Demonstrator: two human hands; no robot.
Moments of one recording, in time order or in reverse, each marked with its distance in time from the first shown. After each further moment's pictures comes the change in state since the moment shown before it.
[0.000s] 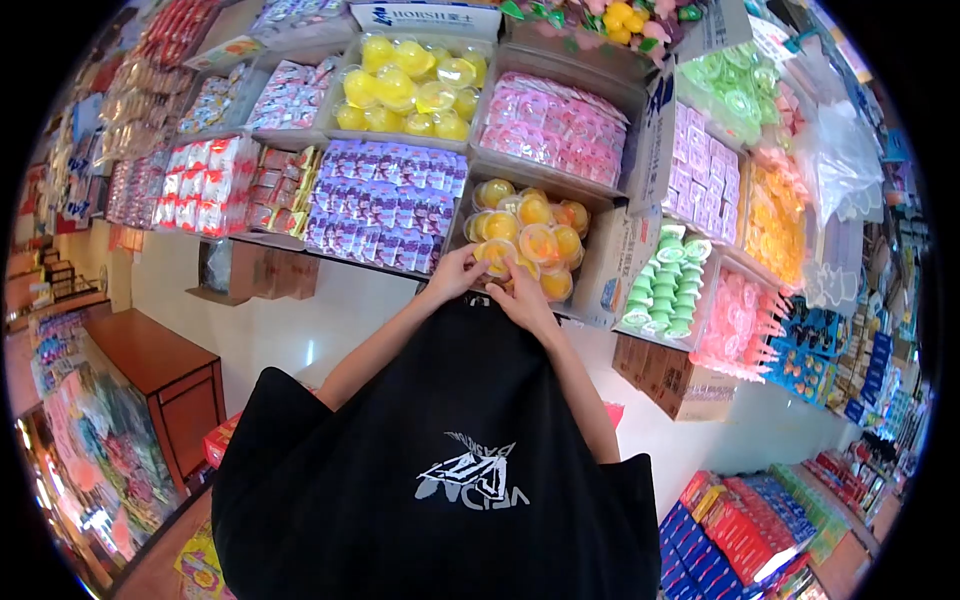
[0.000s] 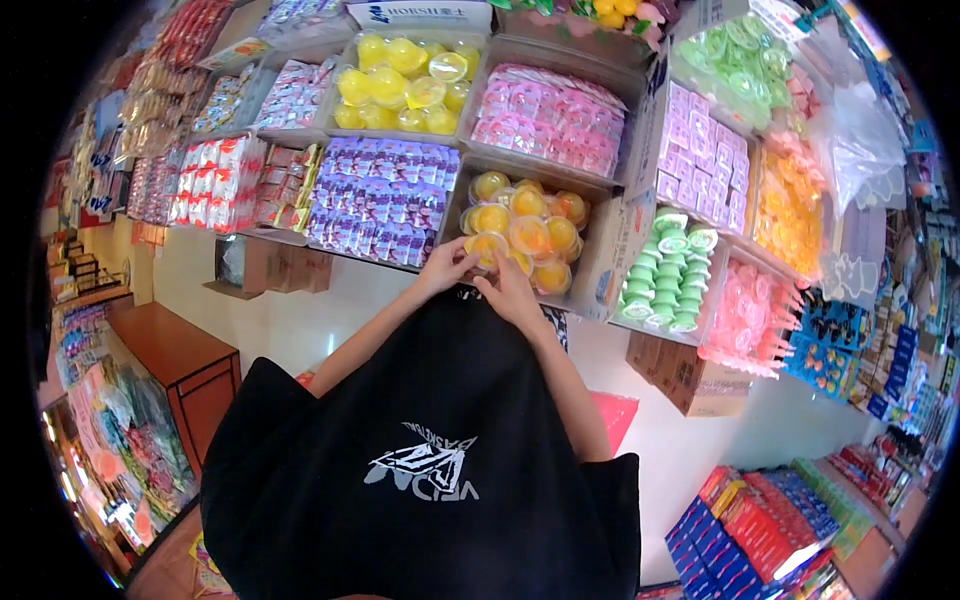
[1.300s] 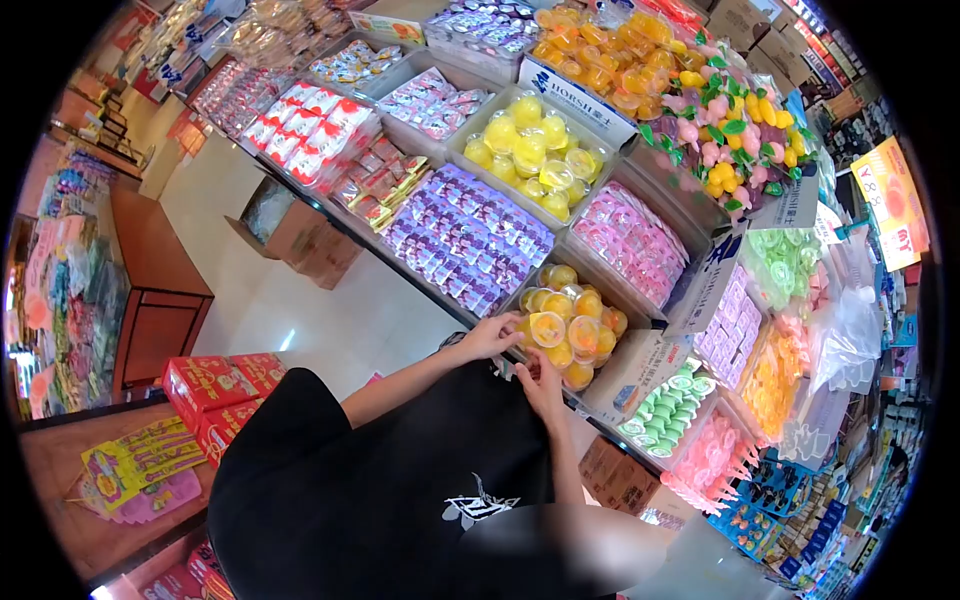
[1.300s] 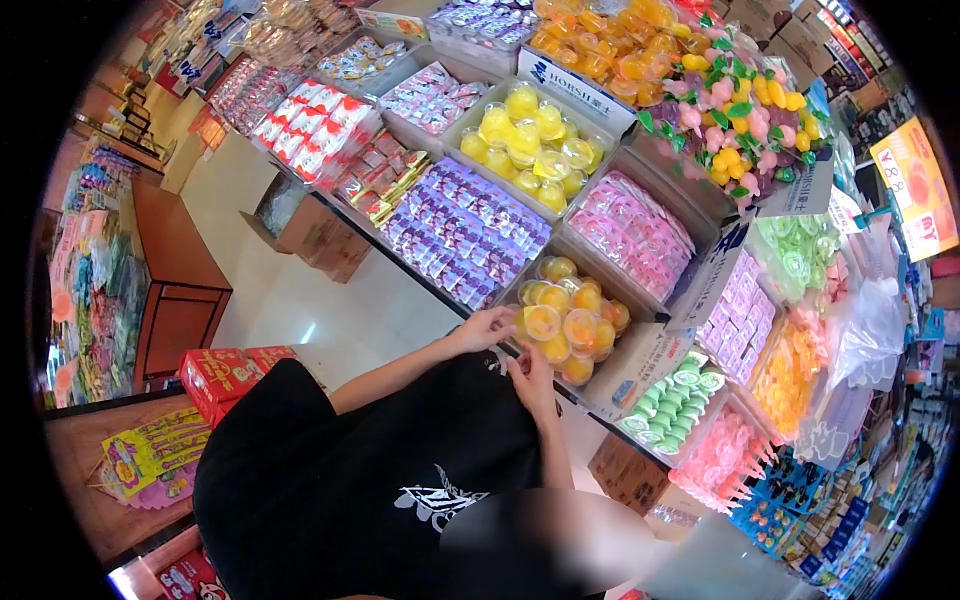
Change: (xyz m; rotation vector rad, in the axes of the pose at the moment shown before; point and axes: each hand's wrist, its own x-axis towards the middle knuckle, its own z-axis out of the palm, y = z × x) left_hand -0.043 -0.006 -0.004 -0.006 0.190 0.087; right_hand -0.024 -0.010 0.016 0.124 -0.141 -0.018
